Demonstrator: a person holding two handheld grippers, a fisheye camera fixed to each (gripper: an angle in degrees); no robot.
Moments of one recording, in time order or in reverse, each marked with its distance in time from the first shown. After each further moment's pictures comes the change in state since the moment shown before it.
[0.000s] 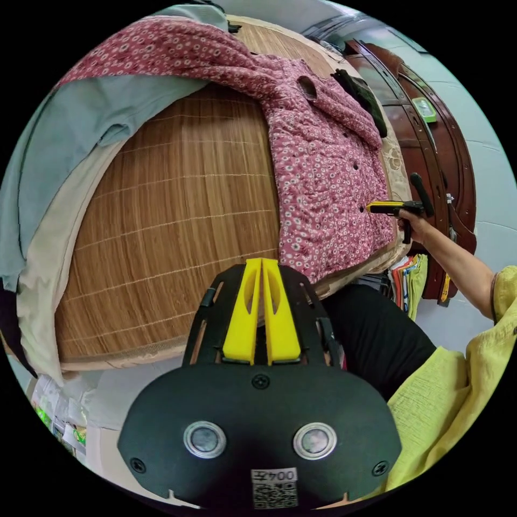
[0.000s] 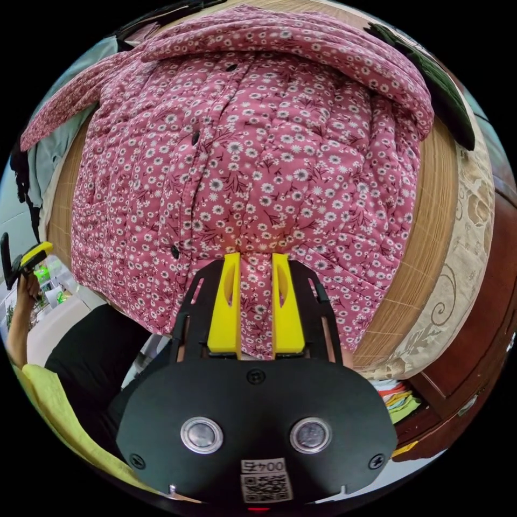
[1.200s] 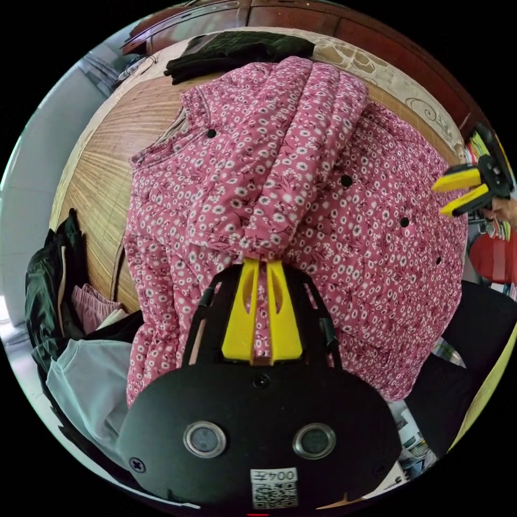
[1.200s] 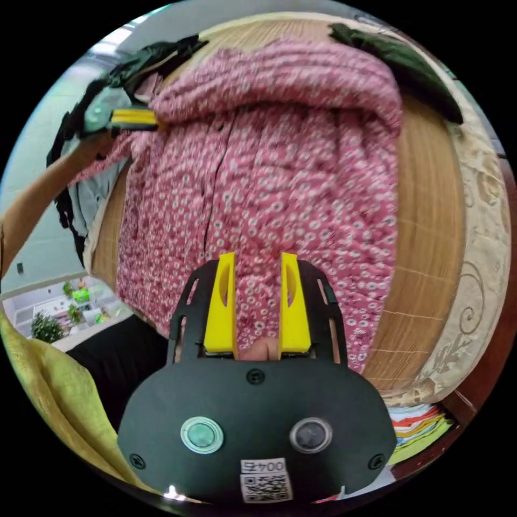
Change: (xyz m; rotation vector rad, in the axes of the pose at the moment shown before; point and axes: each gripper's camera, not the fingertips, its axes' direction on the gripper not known) left arm 0.199 -0.334 0.046 -0.118 -0.575 0.839; right arm 0.054 0.074 -0.002 0.235 -0.241 0.060
